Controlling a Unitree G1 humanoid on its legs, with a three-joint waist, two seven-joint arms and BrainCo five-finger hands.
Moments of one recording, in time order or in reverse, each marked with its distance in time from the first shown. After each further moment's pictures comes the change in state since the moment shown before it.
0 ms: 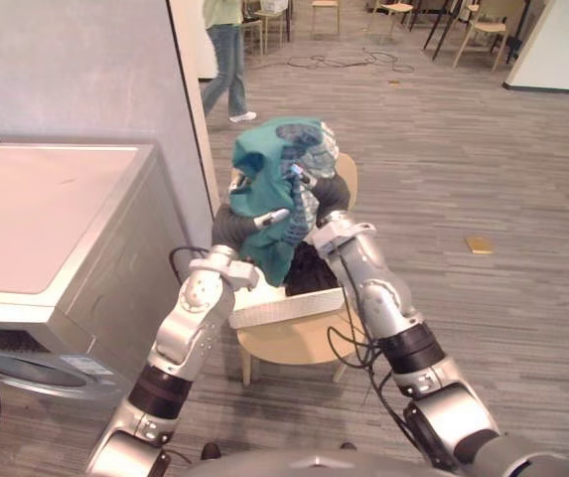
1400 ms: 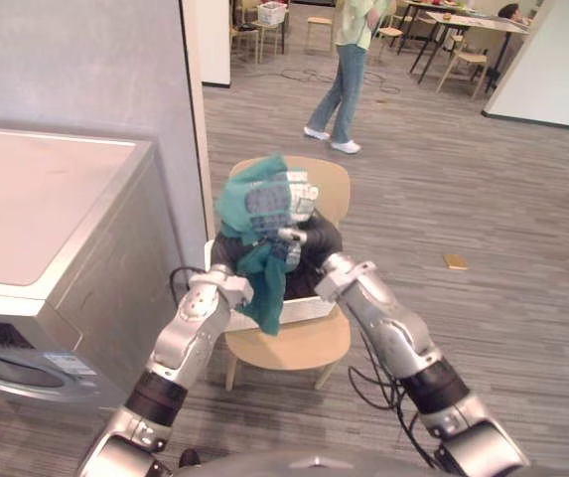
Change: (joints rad) left arm 0.060 0.012 -0.005 0.173 -0.141 0.012 0.003; right arm 0.257 -0.162 0.073 -0.132 -0.079 0.101 0.160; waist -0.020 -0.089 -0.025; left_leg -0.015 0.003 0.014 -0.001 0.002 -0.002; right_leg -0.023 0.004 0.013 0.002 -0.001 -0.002
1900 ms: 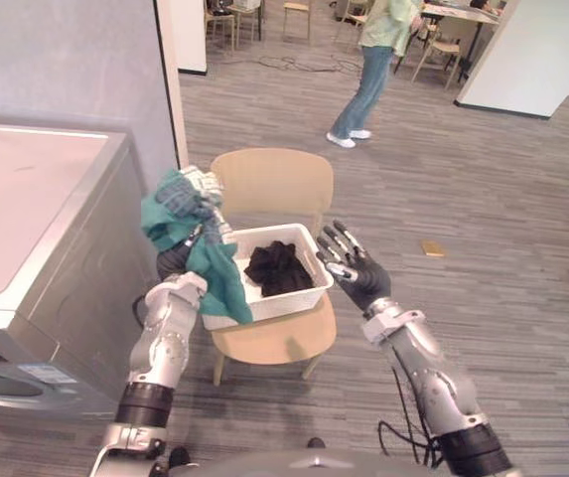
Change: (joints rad) left arm 0.058 -0.068 0.331 0.066 -0.177 -0.078 0.094; right arm 0.302 0.047 -0.235 -0.078 -0.011 0.019 0.053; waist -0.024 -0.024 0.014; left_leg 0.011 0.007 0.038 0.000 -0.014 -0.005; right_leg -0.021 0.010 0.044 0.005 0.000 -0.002
